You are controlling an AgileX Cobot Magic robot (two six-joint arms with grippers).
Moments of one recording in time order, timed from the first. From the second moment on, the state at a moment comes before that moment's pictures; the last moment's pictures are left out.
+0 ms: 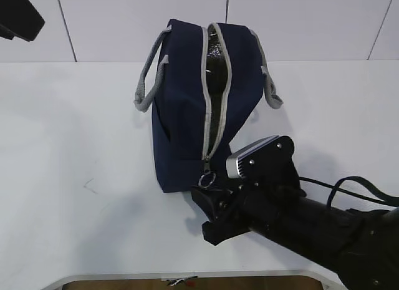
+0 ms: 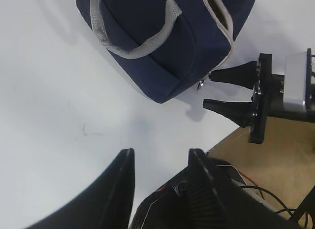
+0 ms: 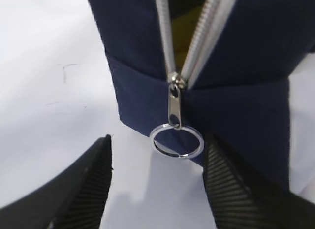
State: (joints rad) left arm -0.42 1.32 -1.51 -0.26 1.26 0.11; right arm 0.66 1.84 -0.52 0.00 -0.85 0.09
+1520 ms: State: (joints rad) left arm -0.42 1.32 -1.51 -0.29 1.26 0.11; right arm 0.66 1.91 -0.62 -0.11 -0.75 0.20
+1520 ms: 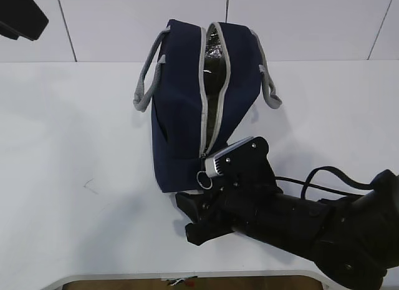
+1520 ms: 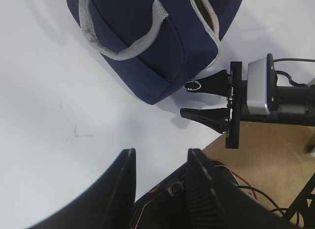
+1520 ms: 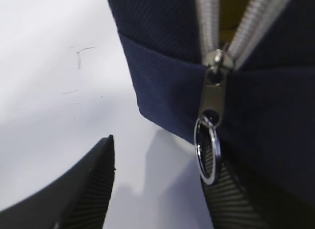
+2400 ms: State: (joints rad) left arm -0.42 1.32 -1.51 -0.29 1.26 0.11; right arm 0.66 1.91 -0.62 -0.08 -0.75 0.20
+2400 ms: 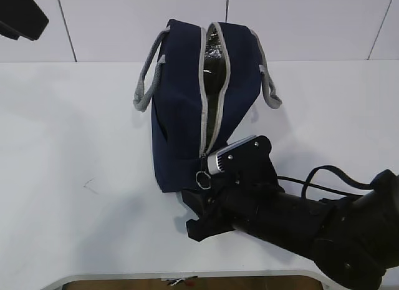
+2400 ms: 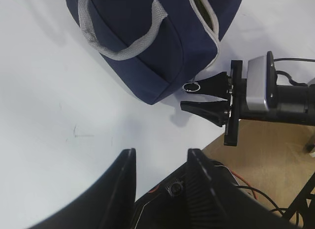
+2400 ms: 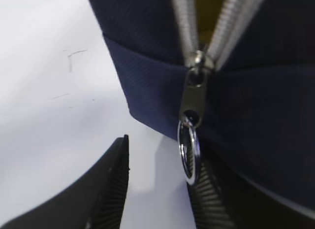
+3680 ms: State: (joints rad) left arm -0.42 1.32 -1.51 -0.30 1.26 0.11; right arm 0.66 1.89 -0.62 -0.04 -0.67 0.21
